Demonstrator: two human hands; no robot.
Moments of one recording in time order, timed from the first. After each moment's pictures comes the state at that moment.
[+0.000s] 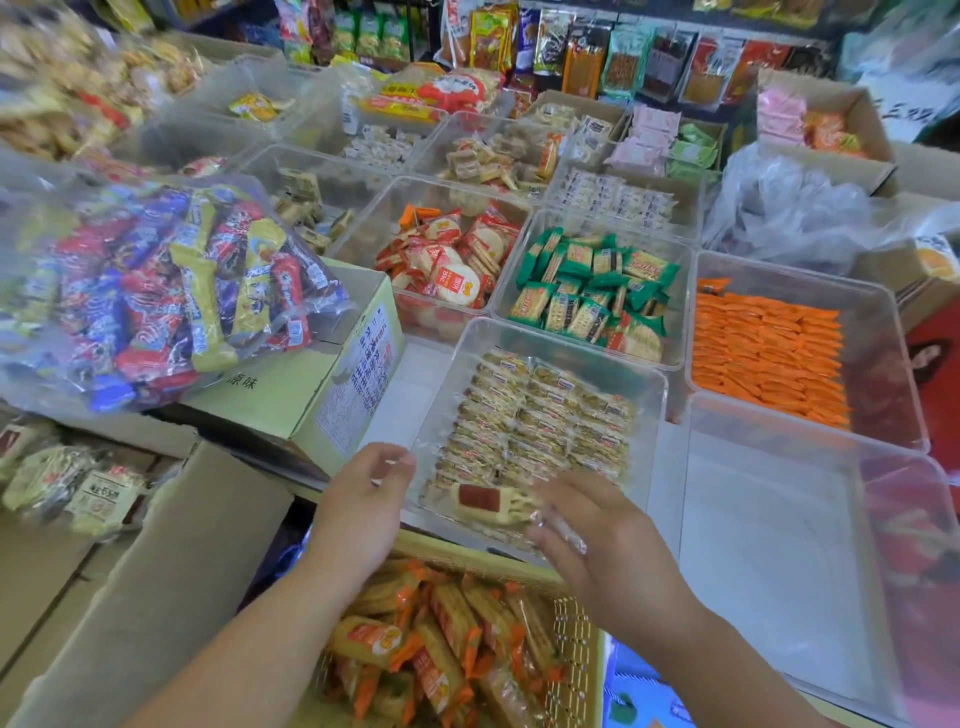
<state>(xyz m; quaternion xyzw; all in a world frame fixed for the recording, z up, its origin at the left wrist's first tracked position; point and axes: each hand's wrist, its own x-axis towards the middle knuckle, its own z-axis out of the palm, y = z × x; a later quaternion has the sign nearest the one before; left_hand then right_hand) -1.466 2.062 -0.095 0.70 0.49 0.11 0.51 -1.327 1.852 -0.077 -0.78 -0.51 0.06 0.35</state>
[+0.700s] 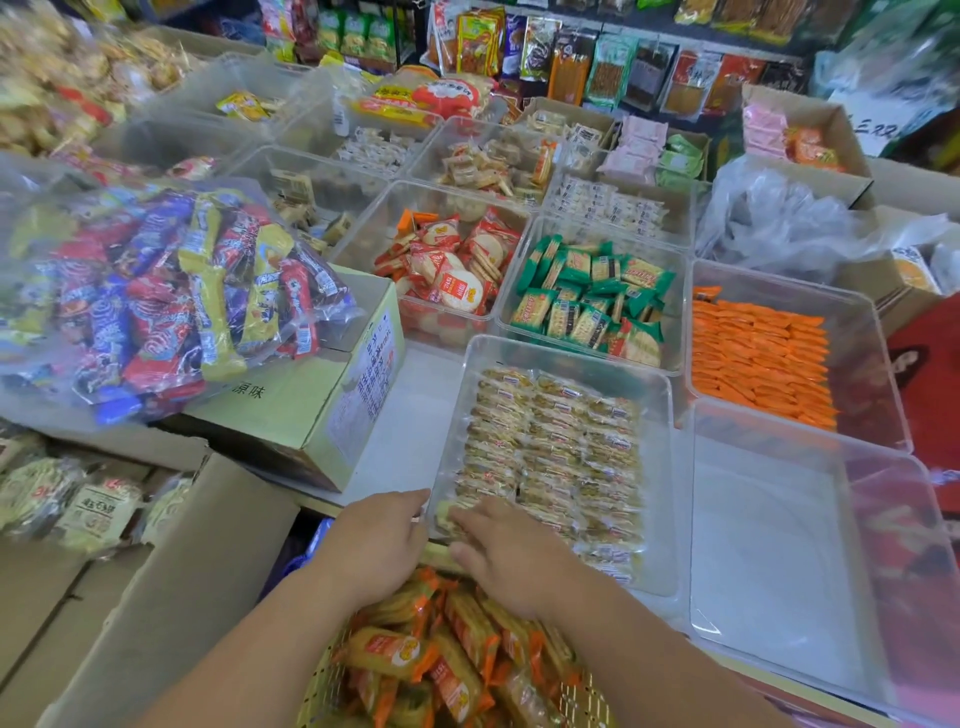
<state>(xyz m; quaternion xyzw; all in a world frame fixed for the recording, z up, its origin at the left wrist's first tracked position) -1.483 2.091 -0.132 0.92 0.27 -0.15 0.25 -1.359 1.934 -0.136 -0.80 -0.48 0.34 0.09</state>
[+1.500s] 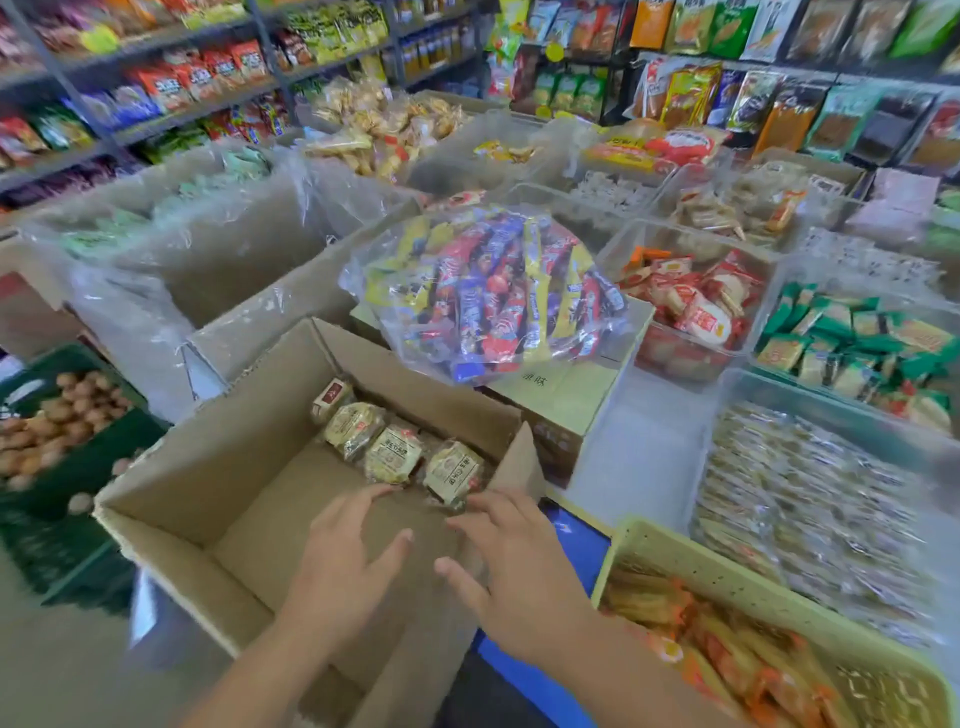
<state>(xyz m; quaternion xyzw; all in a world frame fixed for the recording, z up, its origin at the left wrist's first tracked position) -1.763 2.191 -0.087 0.80 0.51 0.13 0.30 -1.583 2.078 -0.075 -0.73 -0.63 0.19 0.20</state>
